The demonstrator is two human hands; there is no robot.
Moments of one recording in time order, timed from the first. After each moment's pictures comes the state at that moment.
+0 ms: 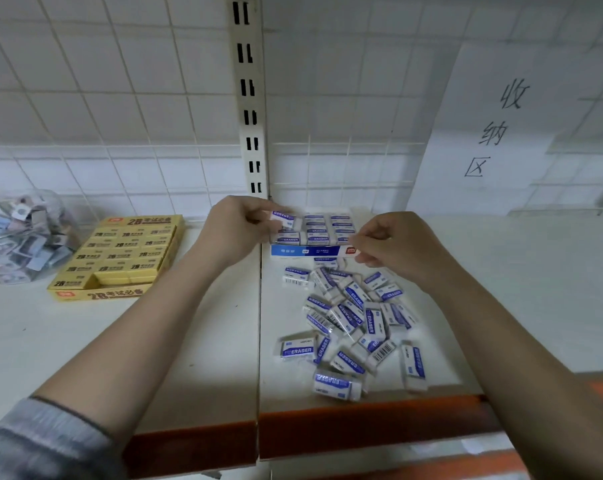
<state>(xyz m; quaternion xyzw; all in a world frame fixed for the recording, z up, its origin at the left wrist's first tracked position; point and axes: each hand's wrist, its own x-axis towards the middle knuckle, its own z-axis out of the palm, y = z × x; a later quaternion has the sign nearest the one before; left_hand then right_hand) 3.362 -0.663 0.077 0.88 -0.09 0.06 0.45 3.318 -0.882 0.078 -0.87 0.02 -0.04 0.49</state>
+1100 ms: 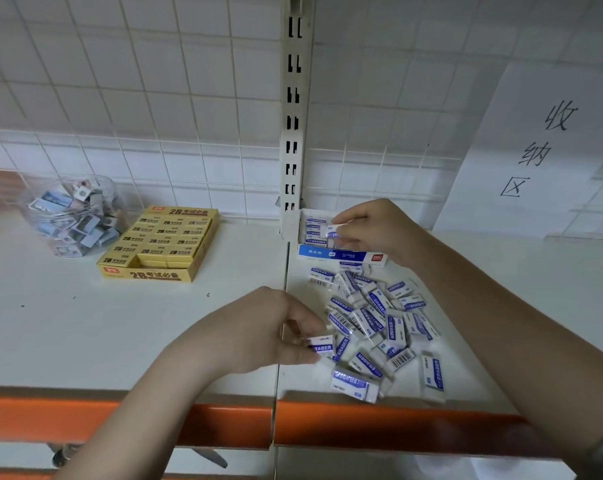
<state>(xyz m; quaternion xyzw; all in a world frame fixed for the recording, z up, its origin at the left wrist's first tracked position) 3.253 -0.649 0.069 0.91 -0.25 -0.14 0.30 3.360 -0.837 0.092 -0.86 -0.02 0.08 0.50</state>
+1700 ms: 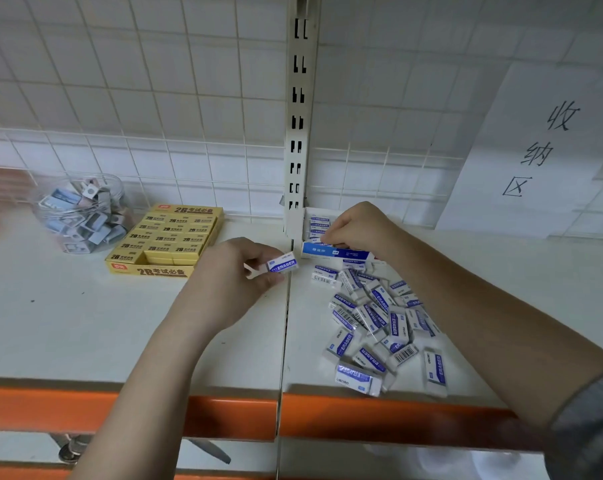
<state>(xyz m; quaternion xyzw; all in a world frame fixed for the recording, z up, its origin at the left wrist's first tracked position) 3.271 -0.625 0.068 0.90 -0.09 0.12 0.40 3.379 -0.816 0.081 -0.94 0.00 0.06 0.34</state>
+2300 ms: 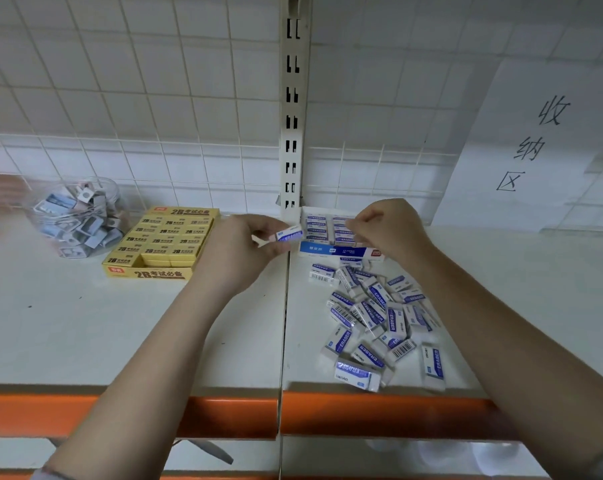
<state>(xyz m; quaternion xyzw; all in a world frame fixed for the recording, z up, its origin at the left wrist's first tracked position) 3.303 -0.637 0.078 0.89 -0.07 0.13 0.43 3.348 -0.847 0.081 -0.91 0.00 -0.09 0.40</state>
